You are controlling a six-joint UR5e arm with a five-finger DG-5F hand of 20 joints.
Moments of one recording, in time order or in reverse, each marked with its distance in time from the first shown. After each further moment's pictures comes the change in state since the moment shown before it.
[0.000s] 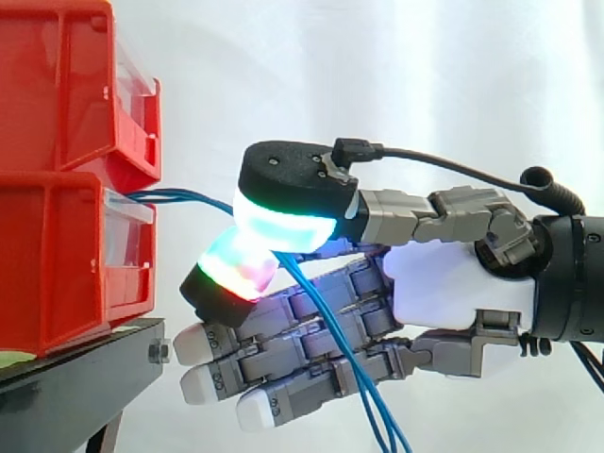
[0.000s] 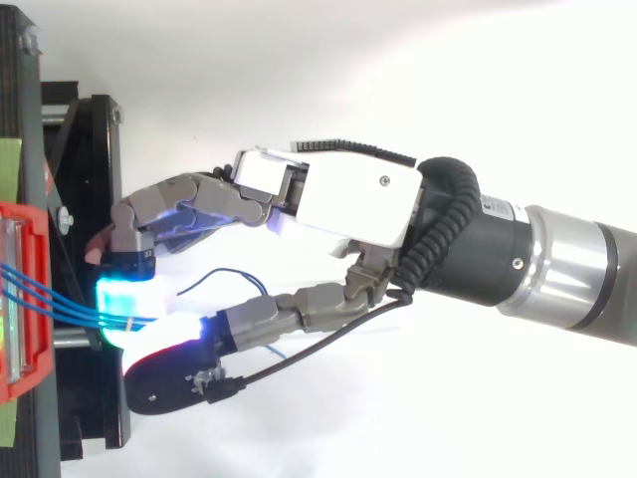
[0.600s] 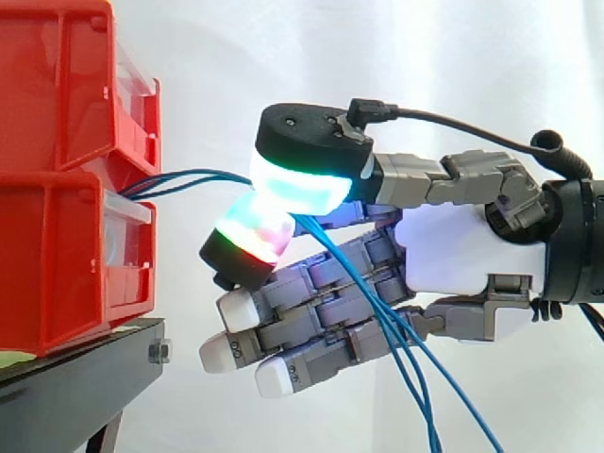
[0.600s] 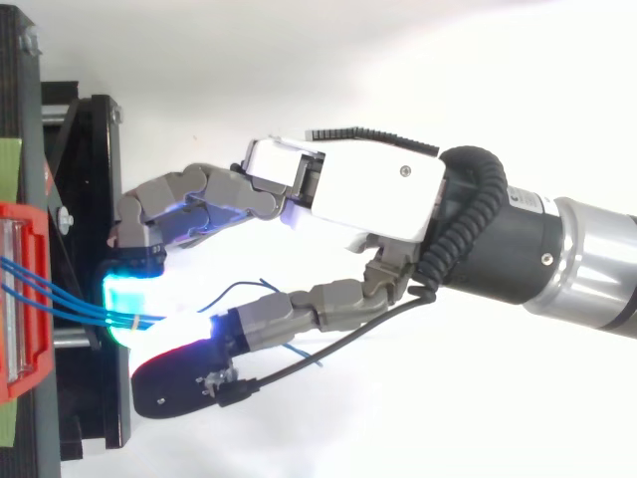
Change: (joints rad) arm -0.002 0.037 0.000 -0.059 -0.002 -0.006
